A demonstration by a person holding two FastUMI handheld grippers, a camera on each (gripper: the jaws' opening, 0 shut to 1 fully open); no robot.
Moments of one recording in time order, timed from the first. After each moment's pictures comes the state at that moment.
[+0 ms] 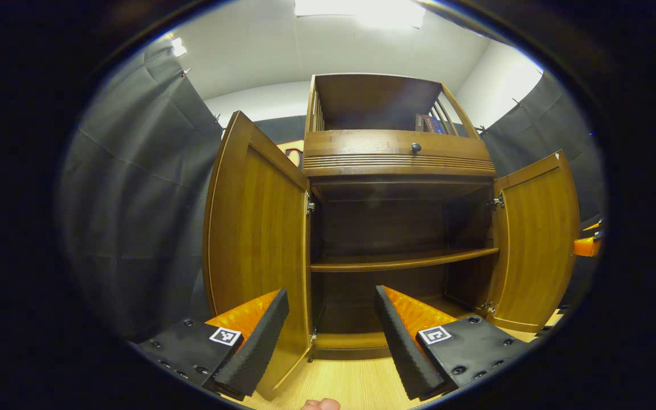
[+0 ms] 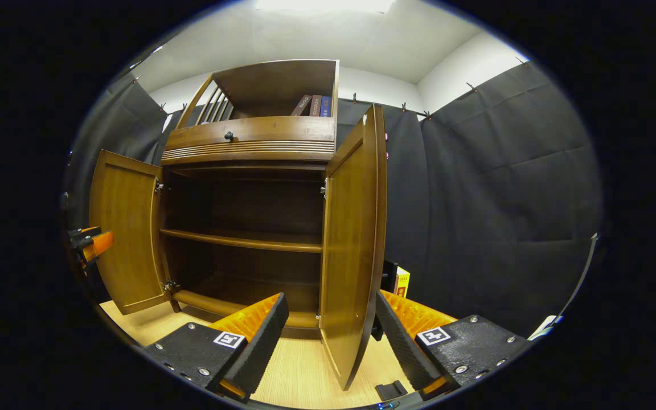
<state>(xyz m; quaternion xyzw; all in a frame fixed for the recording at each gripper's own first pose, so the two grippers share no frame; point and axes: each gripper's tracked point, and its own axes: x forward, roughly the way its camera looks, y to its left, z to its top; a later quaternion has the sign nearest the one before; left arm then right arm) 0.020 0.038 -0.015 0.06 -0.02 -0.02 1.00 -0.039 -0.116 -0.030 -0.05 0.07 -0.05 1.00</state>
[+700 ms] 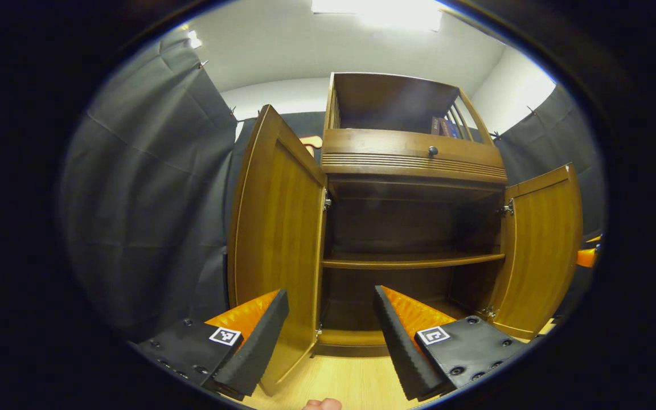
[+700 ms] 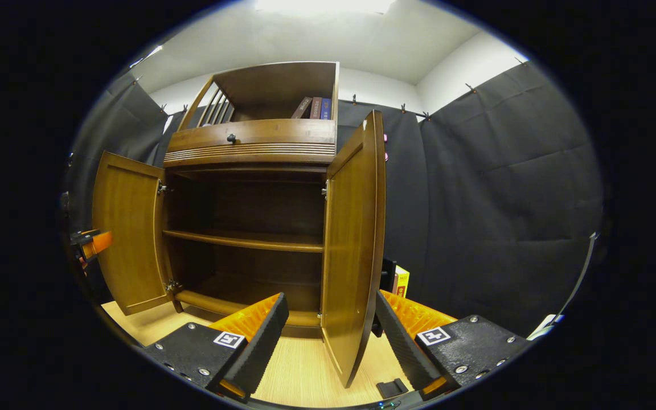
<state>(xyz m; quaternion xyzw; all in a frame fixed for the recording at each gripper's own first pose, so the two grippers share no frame) 0.010 0.059 -0.012 0.04 -0.01 0.01 1.00 -0.052 -0.117 -0.028 -0.05 0.06 -0.06 1.00</state>
